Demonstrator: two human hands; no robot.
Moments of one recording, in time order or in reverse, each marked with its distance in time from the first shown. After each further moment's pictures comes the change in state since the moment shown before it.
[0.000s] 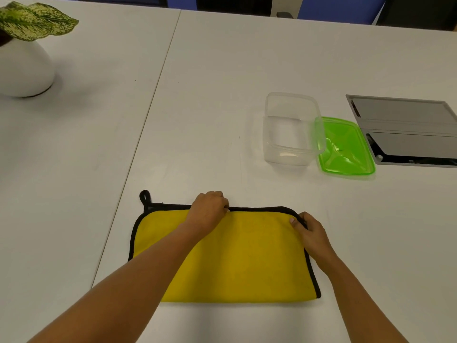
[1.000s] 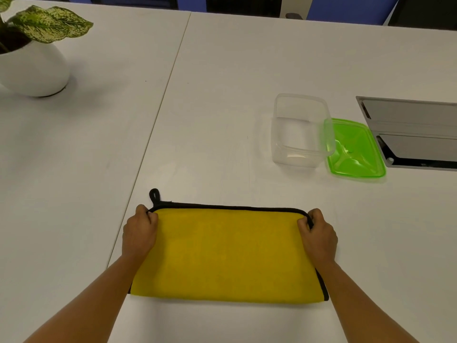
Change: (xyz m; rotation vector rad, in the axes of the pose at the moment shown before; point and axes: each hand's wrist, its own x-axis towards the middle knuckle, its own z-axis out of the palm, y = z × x) left_hand -0.093 -0.108 0.024 -0.460 0.424 -0.706; right_hand 0.011 0.012 0.018 -0.447 0.408 -0.169
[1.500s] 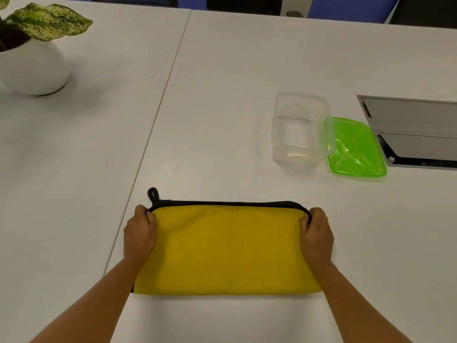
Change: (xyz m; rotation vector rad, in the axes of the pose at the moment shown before) left_hand -0.008 0.000 0.001 -0.069 0.045 -0.020; right_hand -0.006 -0.005 0.007 -0.006 0.098 -0.033
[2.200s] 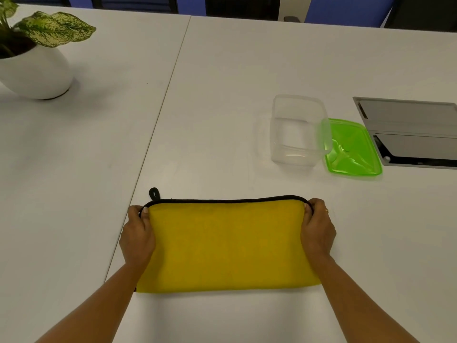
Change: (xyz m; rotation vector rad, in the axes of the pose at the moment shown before) left_hand -0.017 0.004 -0.007 -0.082 0.169 -0.042; right_hand 0.005 -0.014 -0.010 0.003 0.085 0.022
